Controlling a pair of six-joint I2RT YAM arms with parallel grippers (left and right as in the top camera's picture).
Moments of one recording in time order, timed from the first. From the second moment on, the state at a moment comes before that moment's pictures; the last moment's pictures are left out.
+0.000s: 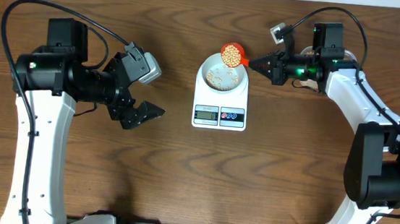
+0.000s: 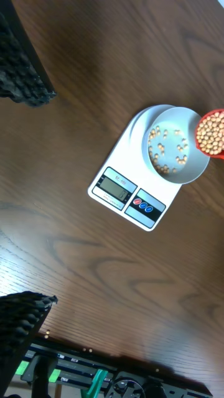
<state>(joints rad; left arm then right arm) 0.09 1.42 1.49 -1.37 0.75 1.03 0.12 1.97 1.38 -0.31 -1.03 -0.17</state>
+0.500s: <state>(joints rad) 0.09 1.42 1.49 -1.37 0.75 1.03 0.12 1.97 1.38 -0.32 -1.03 -0.26</state>
